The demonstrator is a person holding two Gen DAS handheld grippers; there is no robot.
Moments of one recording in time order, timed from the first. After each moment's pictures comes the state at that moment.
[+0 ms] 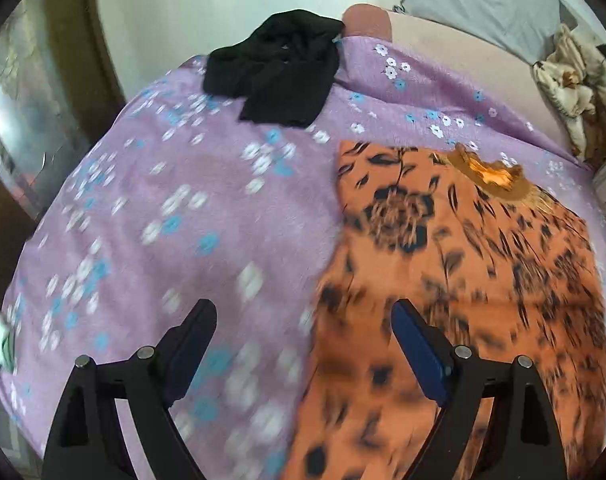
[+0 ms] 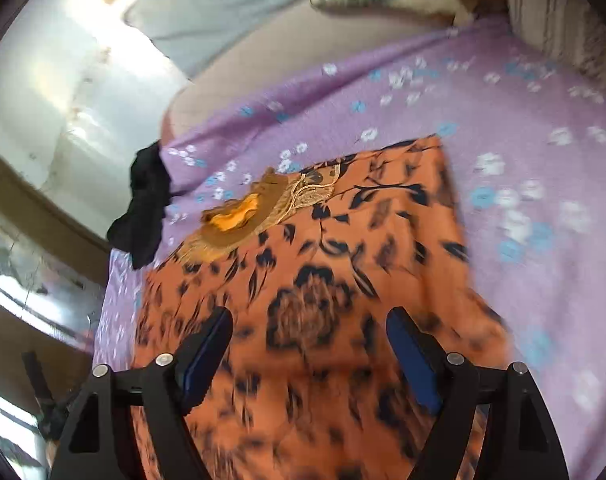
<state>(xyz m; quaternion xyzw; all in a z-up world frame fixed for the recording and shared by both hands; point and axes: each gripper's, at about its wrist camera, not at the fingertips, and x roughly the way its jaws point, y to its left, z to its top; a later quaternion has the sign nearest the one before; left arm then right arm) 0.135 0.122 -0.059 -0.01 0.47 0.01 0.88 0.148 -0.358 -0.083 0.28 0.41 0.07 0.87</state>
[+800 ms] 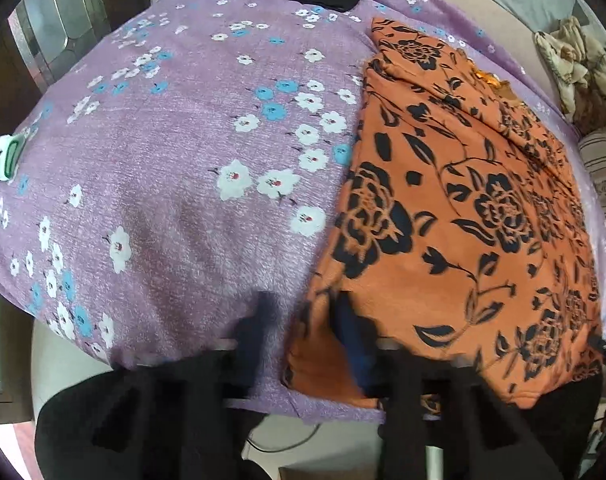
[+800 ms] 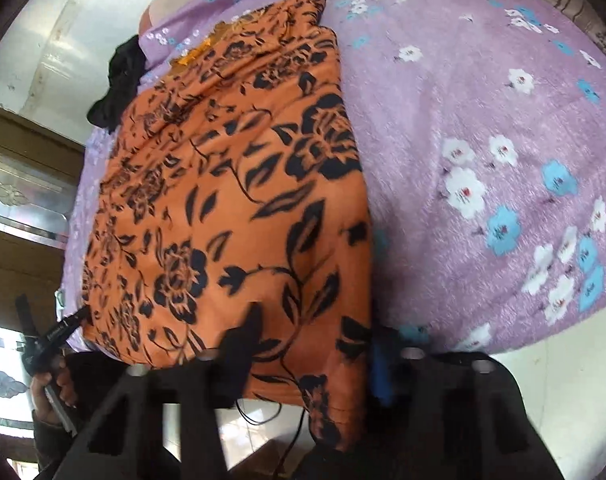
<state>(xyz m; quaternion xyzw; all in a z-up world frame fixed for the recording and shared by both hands) -0.032 0.166 -0.122 -0.08 0.57 0.00 0.82 -0.035 -0.370 -0.148 0.24 0.57 0.06 0.78</state>
